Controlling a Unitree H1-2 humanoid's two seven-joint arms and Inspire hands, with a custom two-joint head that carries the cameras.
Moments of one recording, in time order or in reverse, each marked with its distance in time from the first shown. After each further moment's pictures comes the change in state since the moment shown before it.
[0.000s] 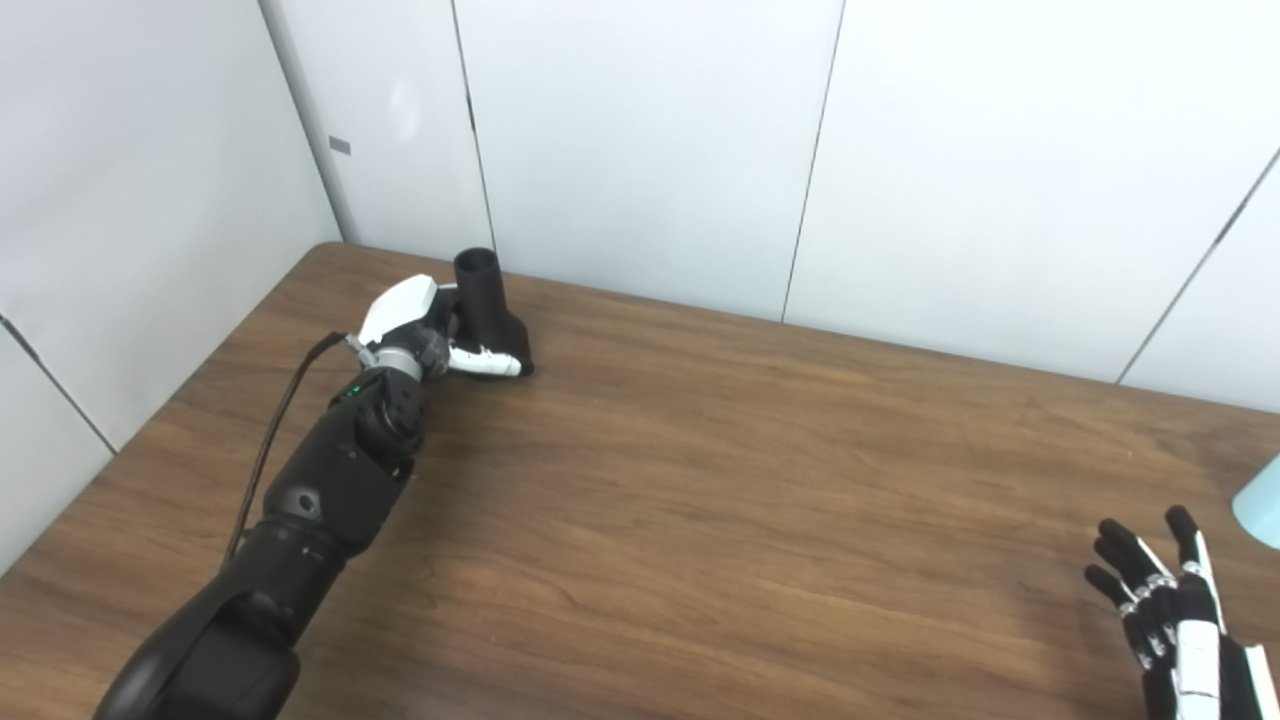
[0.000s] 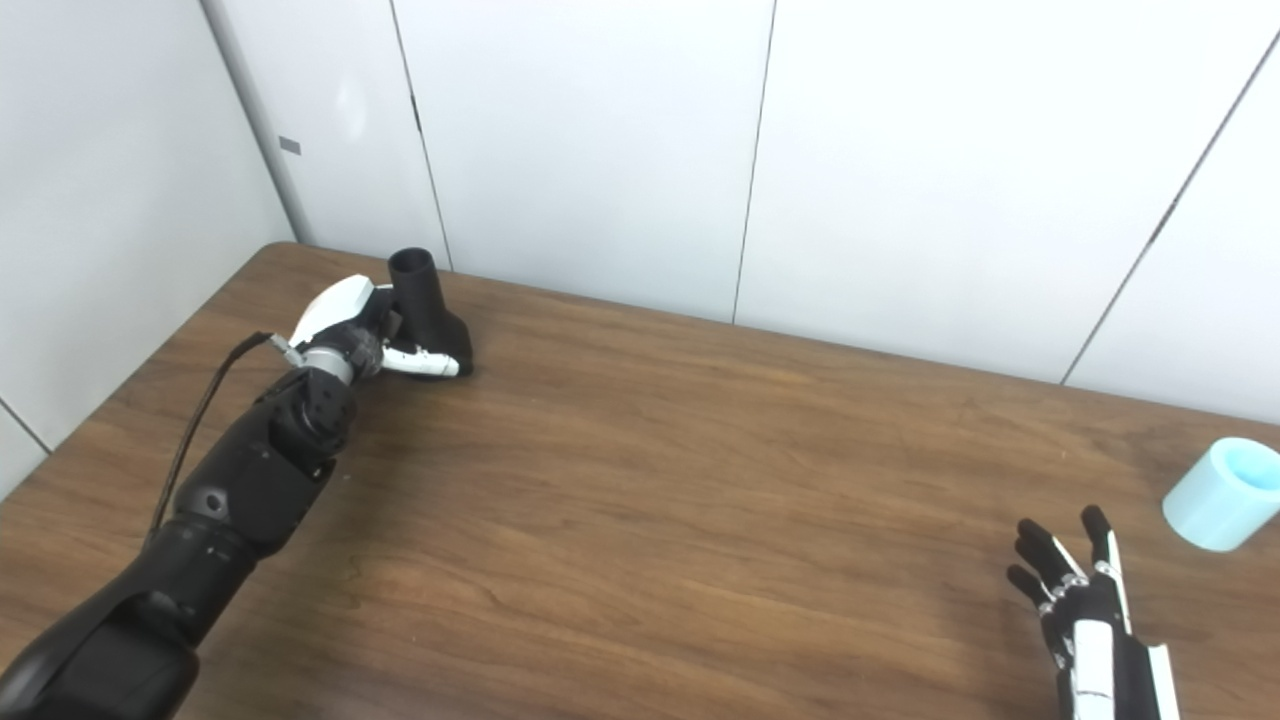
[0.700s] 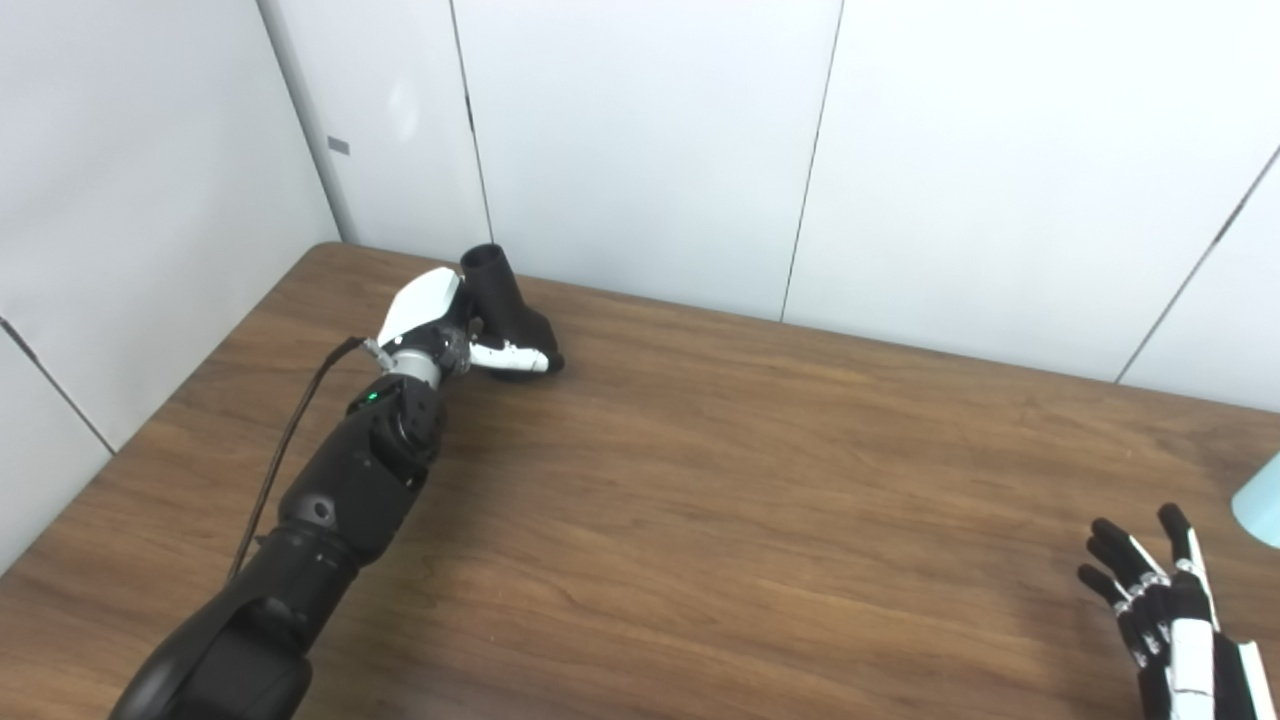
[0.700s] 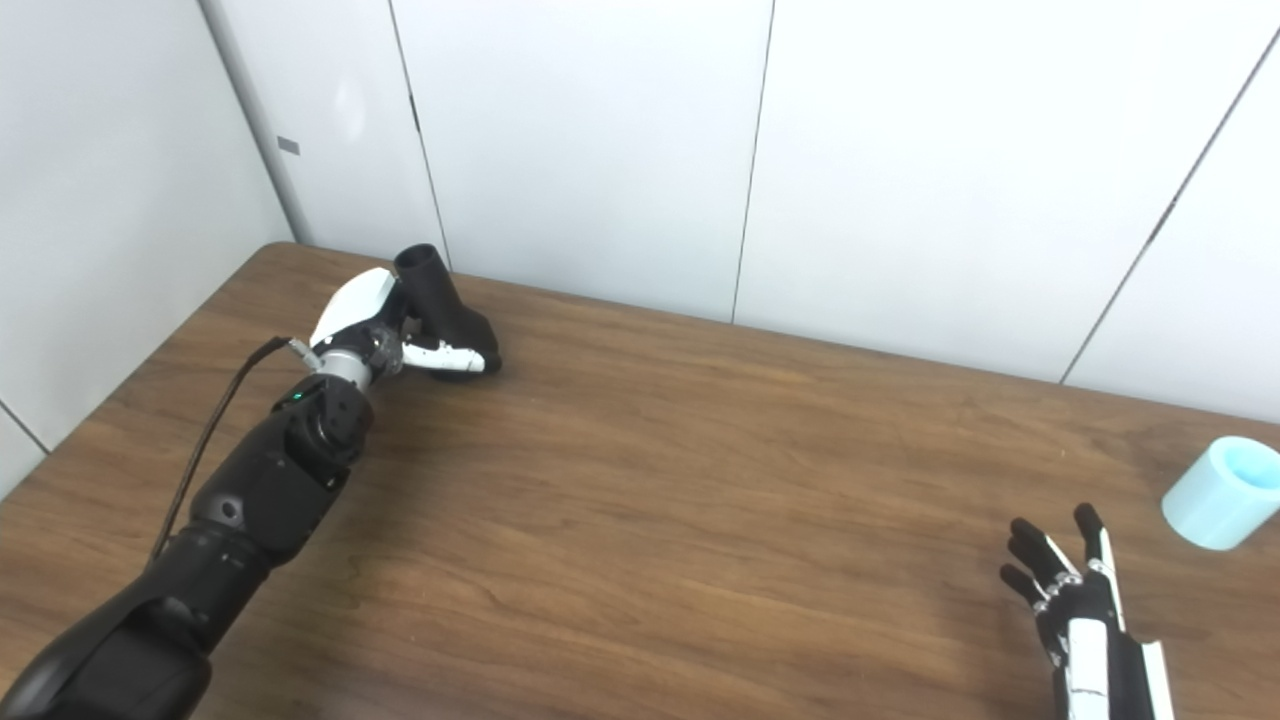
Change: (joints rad) left arm 0.004 -0.025 -0.011 0.013 0.004 -0.089 0.080; right arm 0.001 -0.002 0.008 -0.002 -0.012 0.001 0.000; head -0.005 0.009
